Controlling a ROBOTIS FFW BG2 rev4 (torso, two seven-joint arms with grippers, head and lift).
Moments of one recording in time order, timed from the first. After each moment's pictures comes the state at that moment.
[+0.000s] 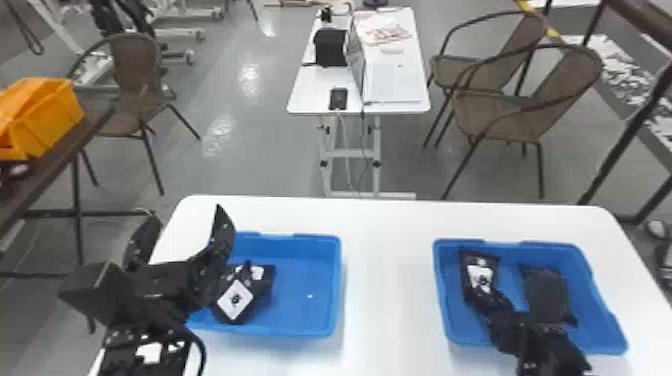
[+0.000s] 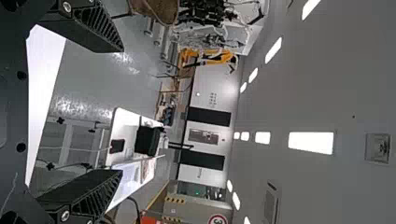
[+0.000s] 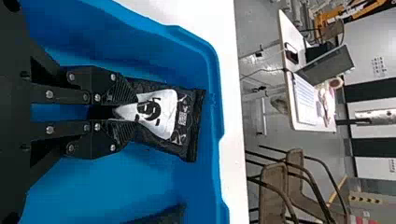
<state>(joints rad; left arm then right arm) 0.43 0.00 0.10 -1.96 0.18 -0.14 0.00 0.03 -0.06 -0.01 -1.20 -0.12 0.19 0.13</state>
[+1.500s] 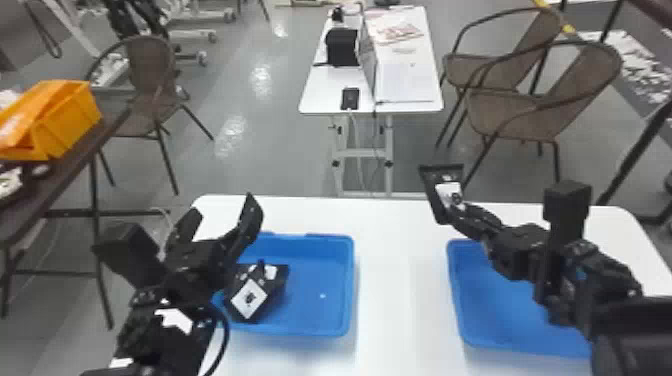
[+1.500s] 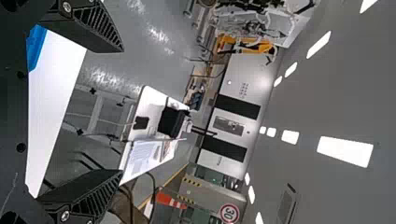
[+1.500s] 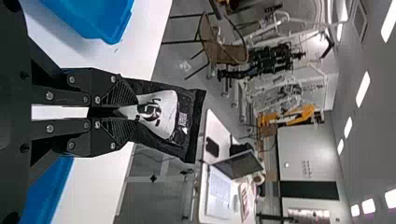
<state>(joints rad) 0.36 0.03 0.10 -2.03 0.37 0.15 0.00 0.02 -0.13 0.06 -1.69 -0.10 0.40 0.47</state>
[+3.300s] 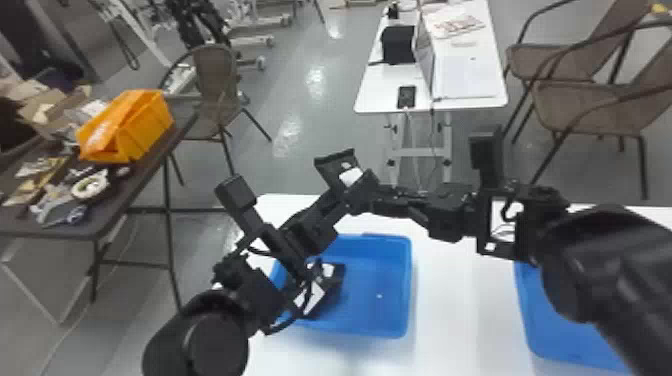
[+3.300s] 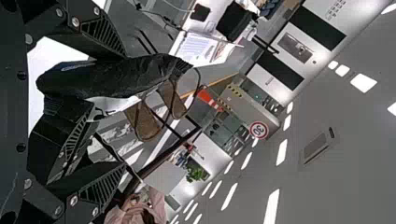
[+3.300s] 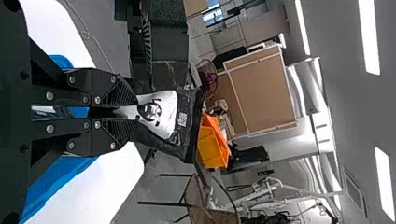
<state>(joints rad) 0.16 0.07 0.12 -1.97 0.75 0.57 -0.24 -0.38 -0.09 0.45 -1.35 -0.32 0.38 0.78</state>
